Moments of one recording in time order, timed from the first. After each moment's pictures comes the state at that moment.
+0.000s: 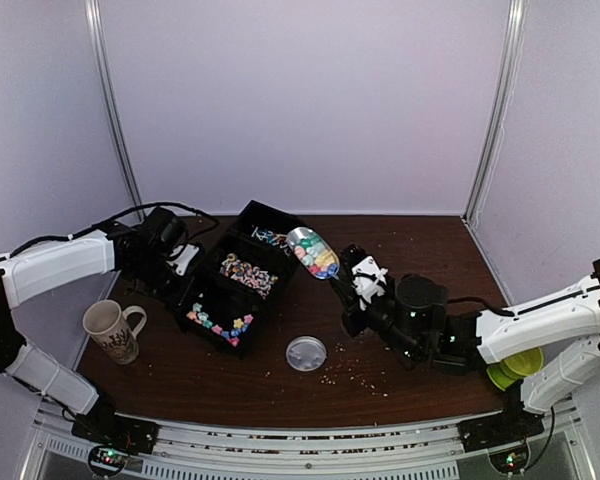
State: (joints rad) left arm -0.49 1.40 1.04 -0.80 0.01 -0.10; right arm 1.18 1.40 0.67 0.63 0.55 -0.07
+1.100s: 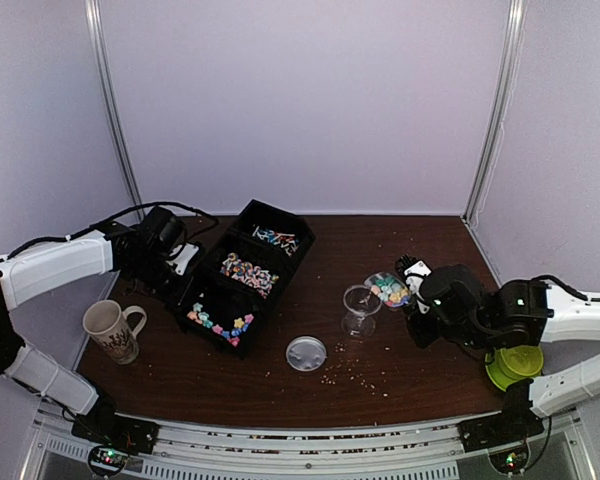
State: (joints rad) left arm -0.49 1.38 1.03 -0.80 0.02 -0.10; right arm 1.10 1.03 0.78 -0.56 0.59 0.30
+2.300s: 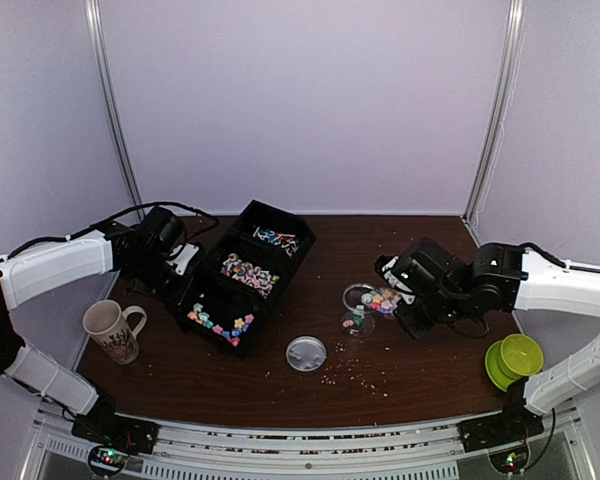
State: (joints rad) left arm -0.49 1.38 1.03 -0.80 0.03 -0.10; right arm 1.02 1.26 1.05 -0.87 0.43 0.25
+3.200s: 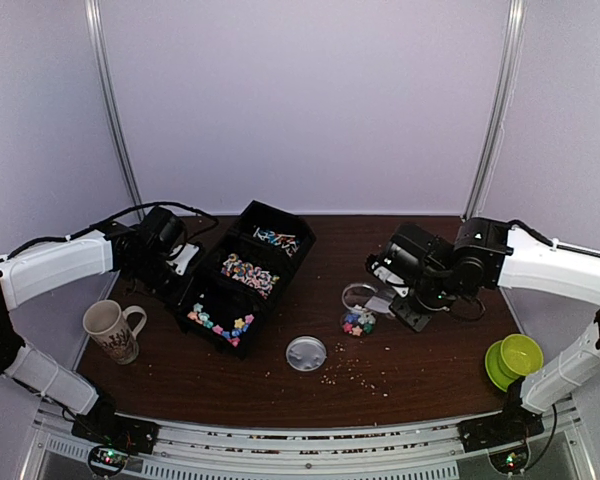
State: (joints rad) left arm -0.49 1.38 1.03 -0.80 0.03 -0.10; right arm 1.01 1.38 1.26 -1.10 0.40 0.18
